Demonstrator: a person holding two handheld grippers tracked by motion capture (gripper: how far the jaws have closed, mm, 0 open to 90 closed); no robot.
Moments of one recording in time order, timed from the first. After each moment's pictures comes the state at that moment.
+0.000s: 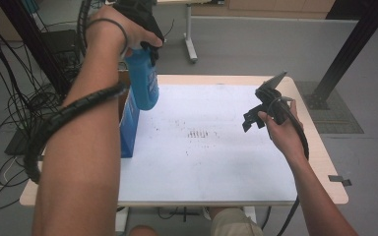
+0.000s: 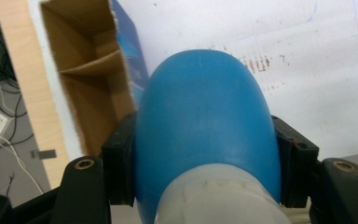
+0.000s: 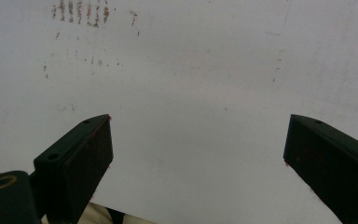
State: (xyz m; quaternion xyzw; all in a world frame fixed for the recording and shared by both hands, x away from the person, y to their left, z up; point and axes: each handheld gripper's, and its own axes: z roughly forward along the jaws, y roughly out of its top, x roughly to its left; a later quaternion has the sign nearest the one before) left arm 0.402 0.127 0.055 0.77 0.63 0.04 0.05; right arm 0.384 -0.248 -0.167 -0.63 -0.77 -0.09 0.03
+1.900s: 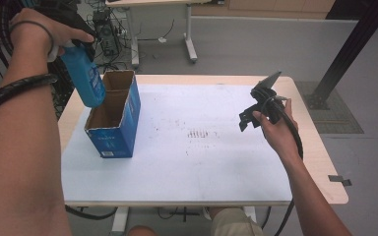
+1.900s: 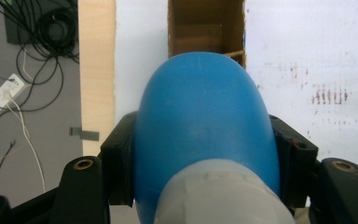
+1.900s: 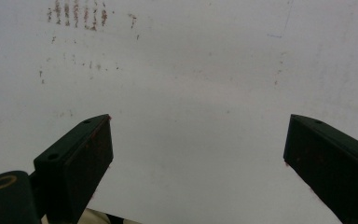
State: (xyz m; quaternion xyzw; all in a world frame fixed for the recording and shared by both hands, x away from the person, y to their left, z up) left arm 0.411 0.254 0.023 0.70 0.71 0.06 0.05; right arm 0.386 -0.231 -0.169 -0.63 -0.77 -0.07 0.02
